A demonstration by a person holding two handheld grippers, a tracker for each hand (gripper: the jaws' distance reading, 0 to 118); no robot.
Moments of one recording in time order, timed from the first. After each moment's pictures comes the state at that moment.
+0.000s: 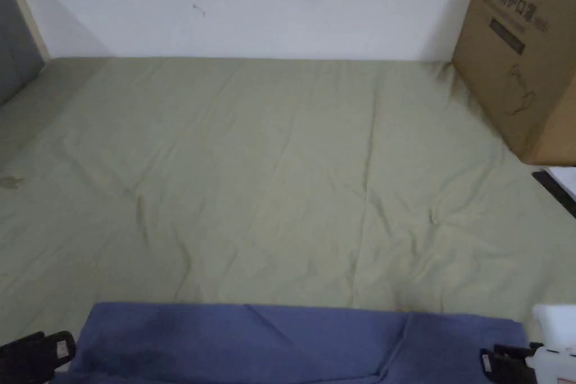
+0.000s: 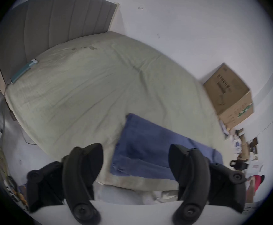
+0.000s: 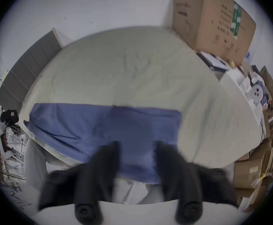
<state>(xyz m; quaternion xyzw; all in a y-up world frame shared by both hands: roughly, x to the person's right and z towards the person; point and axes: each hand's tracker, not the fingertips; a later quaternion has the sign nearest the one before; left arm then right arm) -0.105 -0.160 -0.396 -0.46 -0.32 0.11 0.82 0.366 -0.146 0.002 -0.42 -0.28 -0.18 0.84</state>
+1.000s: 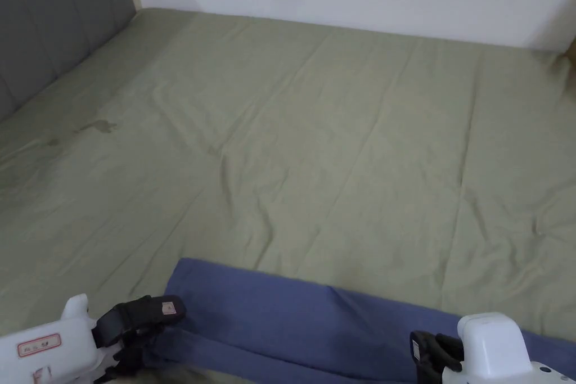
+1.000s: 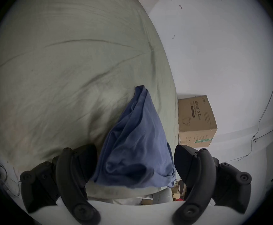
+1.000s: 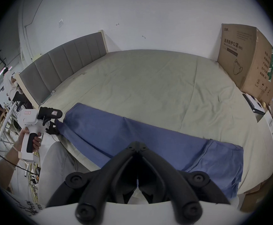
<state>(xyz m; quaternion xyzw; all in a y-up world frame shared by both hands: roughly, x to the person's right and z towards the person) -0.116 -0.288 -0.436 -0.56 -0.35 0.36 0.66 0.236 -0.156 -0.118 -0.36 -0.15 -0.12 0.91</state>
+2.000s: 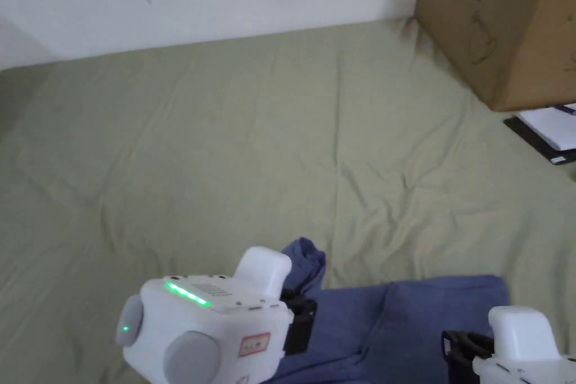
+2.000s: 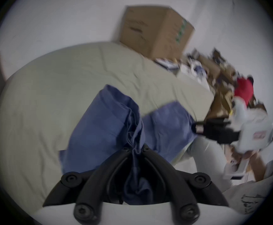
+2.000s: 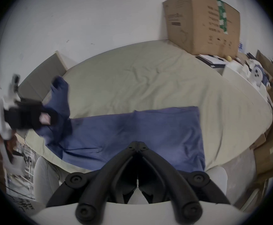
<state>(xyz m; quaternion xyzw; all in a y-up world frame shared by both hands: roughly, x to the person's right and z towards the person) 0.220 -0.150 -0.240 -0.41 -0.62 -0.22 0.63 0.328 -0.180 0.022 -0.33 -0.32 -0.25 0.85</state>
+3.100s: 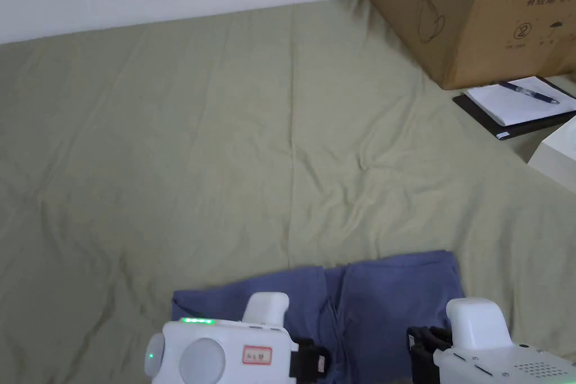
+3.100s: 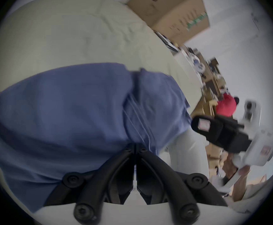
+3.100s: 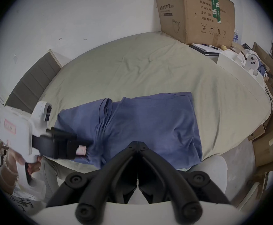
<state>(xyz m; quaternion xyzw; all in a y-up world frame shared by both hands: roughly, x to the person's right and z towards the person) 0.223 -0.235 -0.214 -0.57 -0.62 -0.11 0.53 0.325 -0.191 0.027 -0.36 -0.32 -0.26 0.84</state>
